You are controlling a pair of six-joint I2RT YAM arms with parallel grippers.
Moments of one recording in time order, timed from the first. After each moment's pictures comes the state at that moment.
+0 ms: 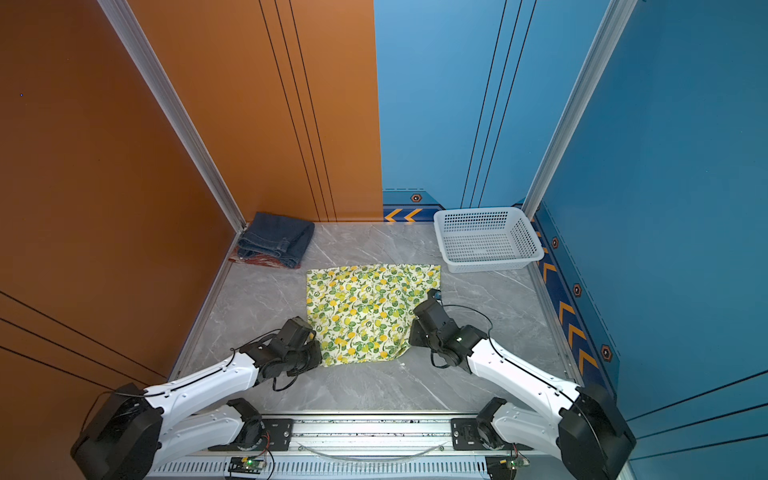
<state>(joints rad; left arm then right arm) -0.59 1.11 0.40 -0.35 0.04 -0.92 0.76 1.21 0.73 -0.38 0.11 0.72</state>
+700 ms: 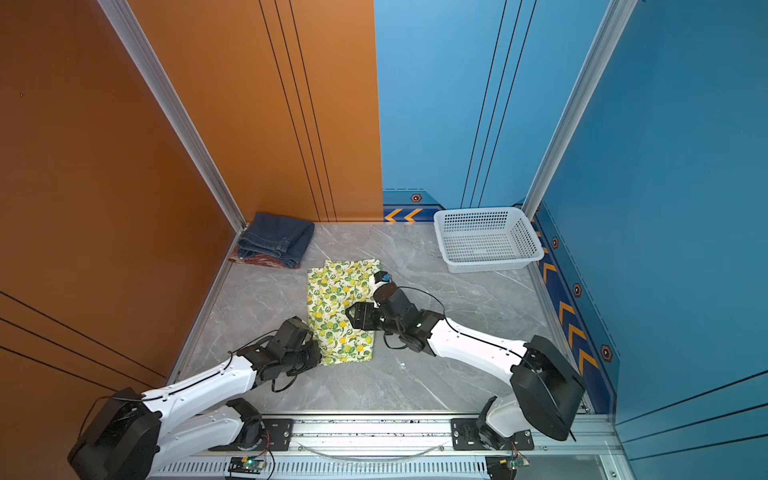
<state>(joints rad) -0.58 1.09 0.37 -0.30 0.05 -0.92 0.85 1.40 0.88 -0.04 -0.07 0.80</state>
